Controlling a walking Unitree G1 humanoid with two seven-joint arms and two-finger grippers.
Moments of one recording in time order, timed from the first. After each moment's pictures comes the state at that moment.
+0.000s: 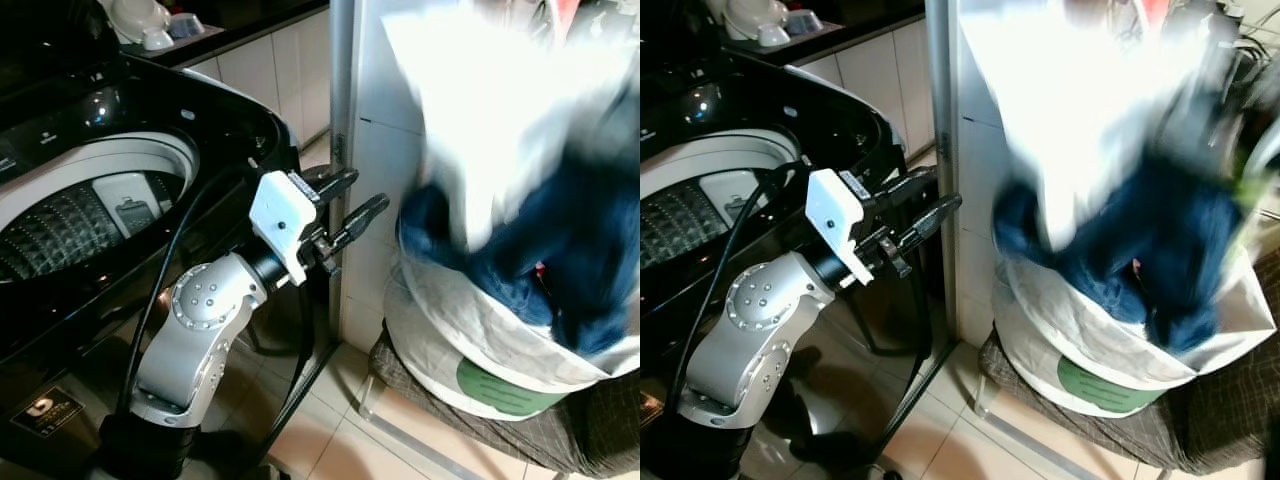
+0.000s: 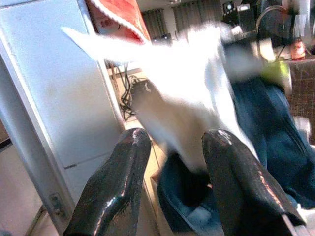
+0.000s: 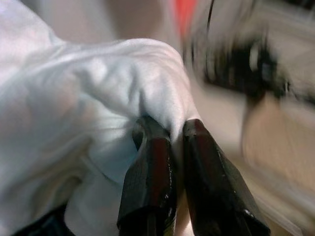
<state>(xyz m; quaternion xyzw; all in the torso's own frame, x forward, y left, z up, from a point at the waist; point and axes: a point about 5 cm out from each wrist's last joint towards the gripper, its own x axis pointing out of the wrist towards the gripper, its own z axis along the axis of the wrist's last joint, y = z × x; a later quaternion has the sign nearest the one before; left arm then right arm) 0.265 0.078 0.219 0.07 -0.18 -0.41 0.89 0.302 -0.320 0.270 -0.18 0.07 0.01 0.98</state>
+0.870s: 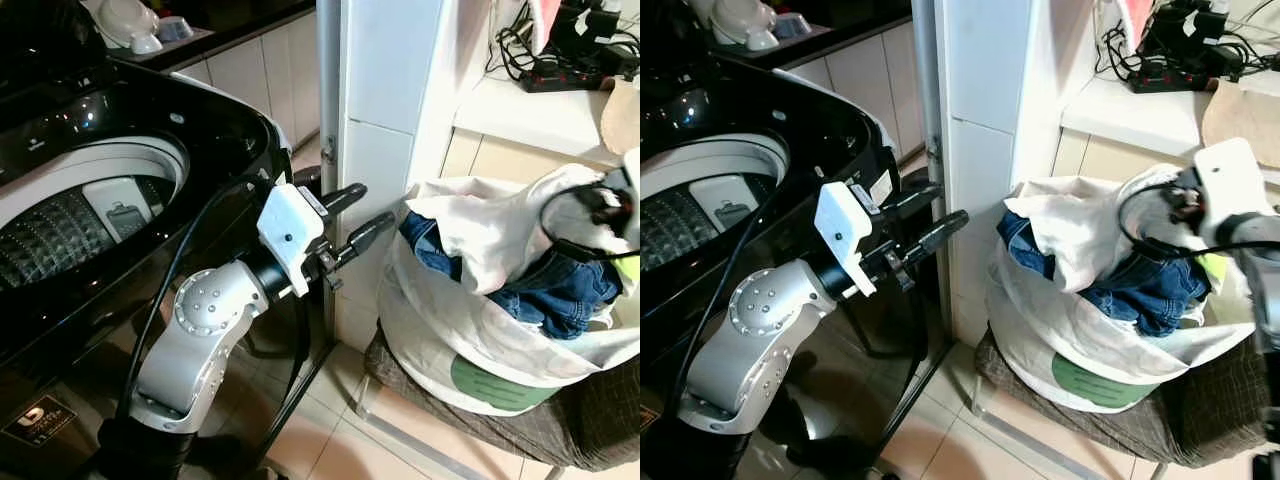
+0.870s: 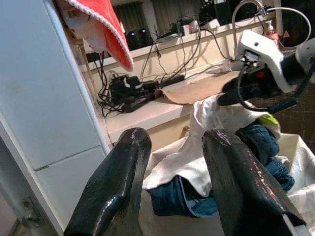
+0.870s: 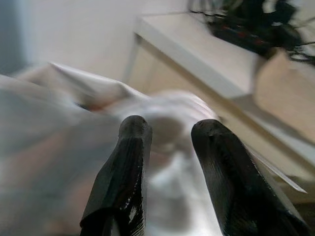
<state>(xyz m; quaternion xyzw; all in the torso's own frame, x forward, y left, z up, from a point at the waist) 0.260 0.074 0.212 0.07 -0.16 -0.44 0.88 0.313 -0.313 0.213 -0.21 0.13 0.02 0.97</state>
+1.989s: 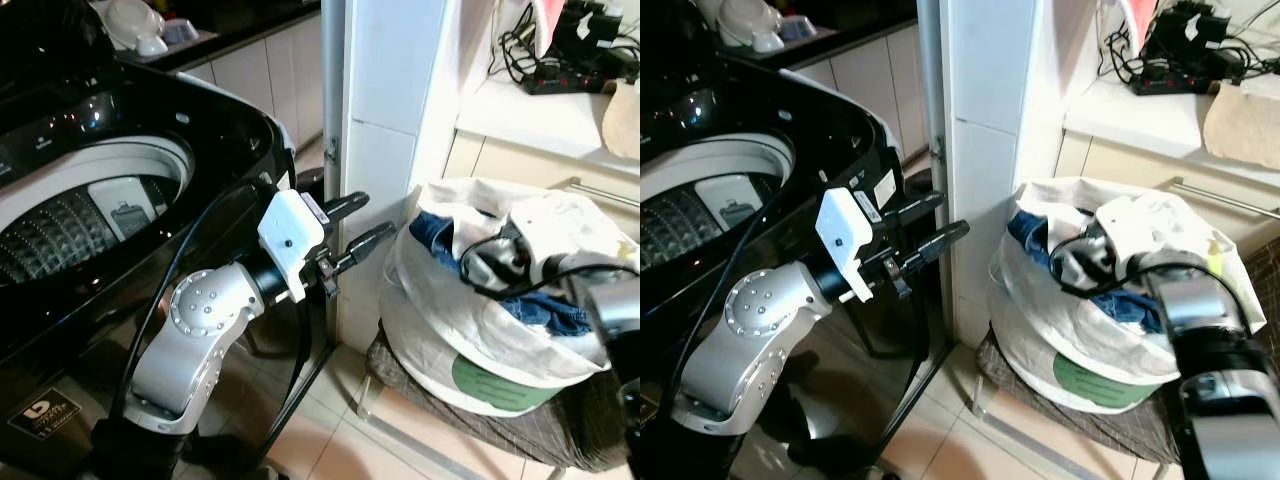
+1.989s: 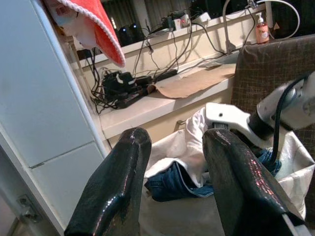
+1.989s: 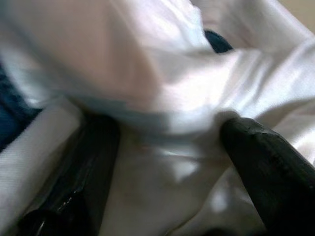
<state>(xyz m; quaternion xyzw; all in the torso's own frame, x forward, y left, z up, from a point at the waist) 0.258 0.076 0.210 0.09 -0.15 -0.46 0.87 0.338 -0.274 0.117 -0.20 0.29 0.11 0.93</state>
